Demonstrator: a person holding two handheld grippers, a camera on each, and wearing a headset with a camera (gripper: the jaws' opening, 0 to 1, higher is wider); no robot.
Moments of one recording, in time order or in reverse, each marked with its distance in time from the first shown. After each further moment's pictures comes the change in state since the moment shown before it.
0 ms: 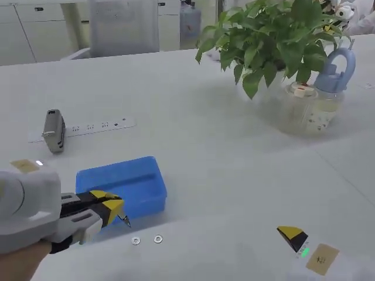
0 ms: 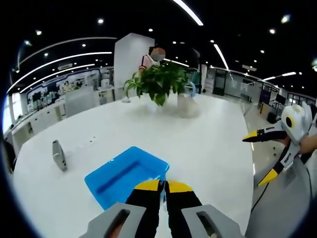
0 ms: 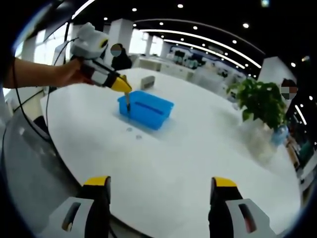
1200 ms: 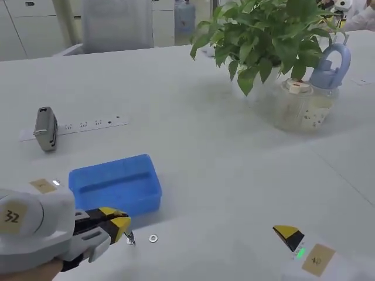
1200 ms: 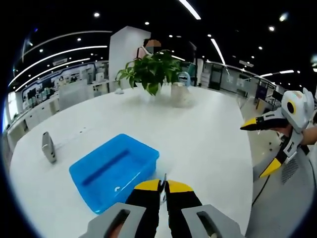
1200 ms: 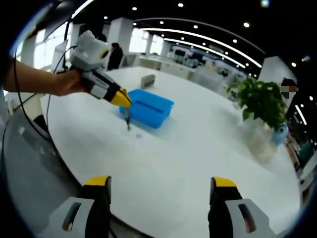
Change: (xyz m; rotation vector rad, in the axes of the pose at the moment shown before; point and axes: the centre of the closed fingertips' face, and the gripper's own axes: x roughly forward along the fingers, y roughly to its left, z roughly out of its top) left arm 0.018 -0.016 -0.025 0.008 0.052 -0.043; right arm 0.001 0.000 -0.002 -0.004 0.013 0.001
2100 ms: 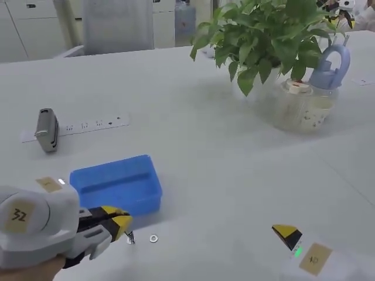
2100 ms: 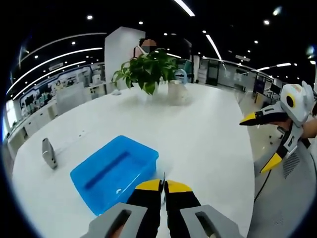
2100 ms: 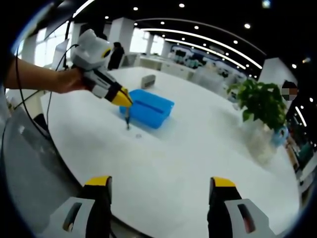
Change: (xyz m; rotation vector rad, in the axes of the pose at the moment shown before) left arm 0.001 0.000 0.001 0.054 0.021 -0.005; right arm 0.000 -0.001 0.001 -0.009 -0.004 -0.003
